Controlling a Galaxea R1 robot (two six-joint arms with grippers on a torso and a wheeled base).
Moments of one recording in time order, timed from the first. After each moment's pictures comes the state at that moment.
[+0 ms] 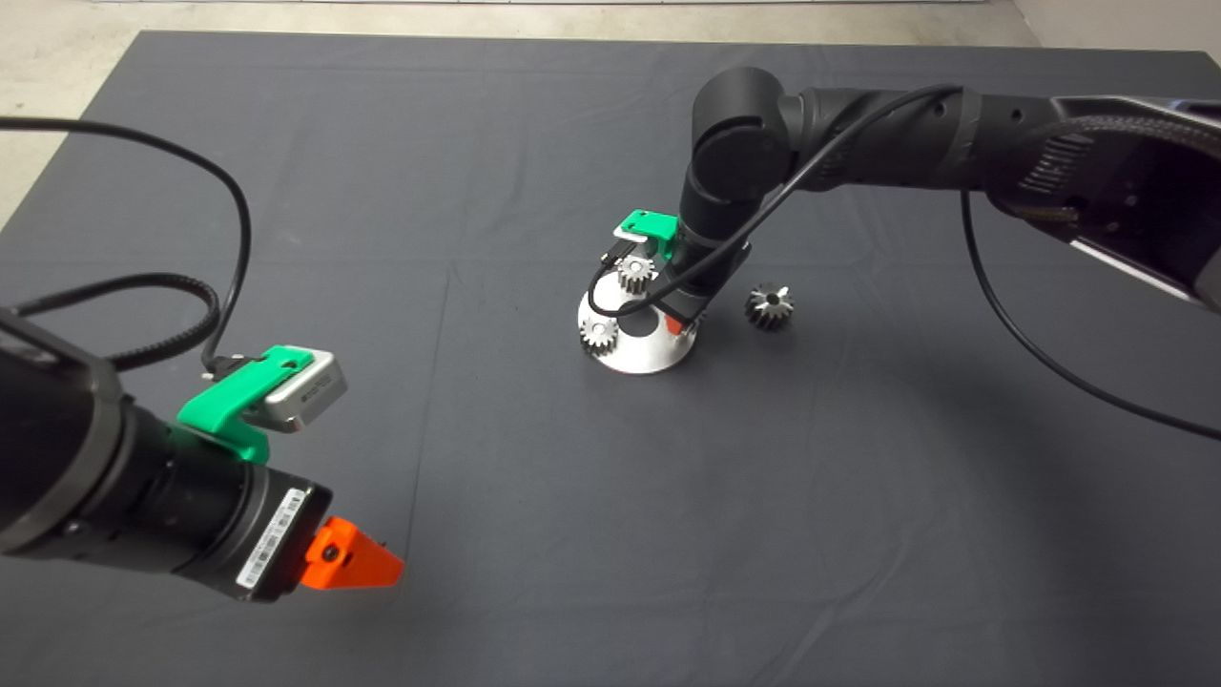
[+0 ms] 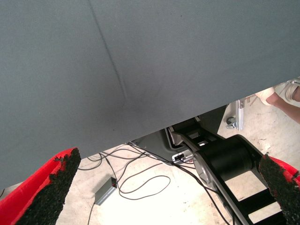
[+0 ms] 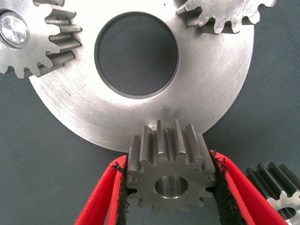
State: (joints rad) left arm -0.67 2.03 -0.39 0.00 1.30 -1.35; right arm 0.40 2.90 -1.50 -0.27 -1.53 0.57
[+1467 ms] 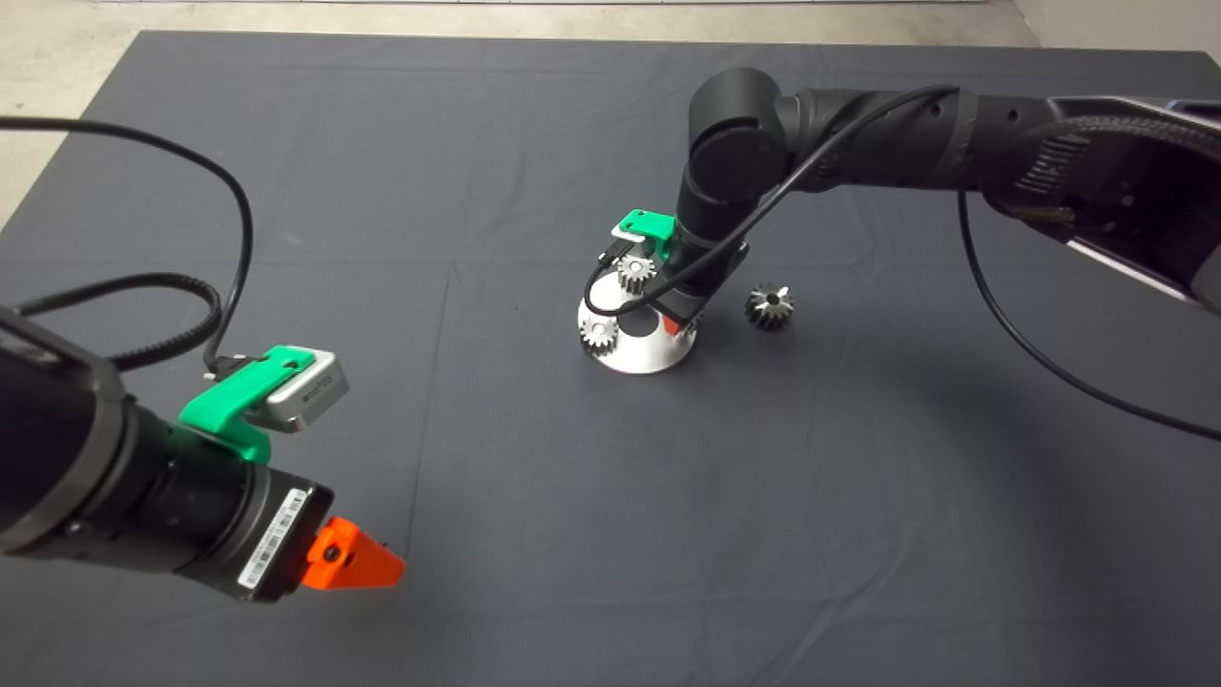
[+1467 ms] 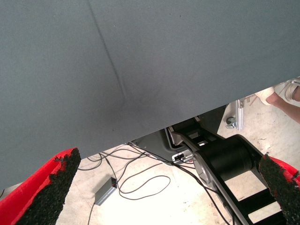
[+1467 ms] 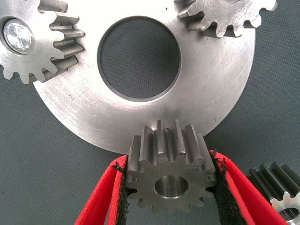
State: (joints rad) left arm -0.67 2.03 -0.39 0.00 1.30 -1.35; right arm 0.40 2.90 -1.50 -0.27 -1.53 0.59
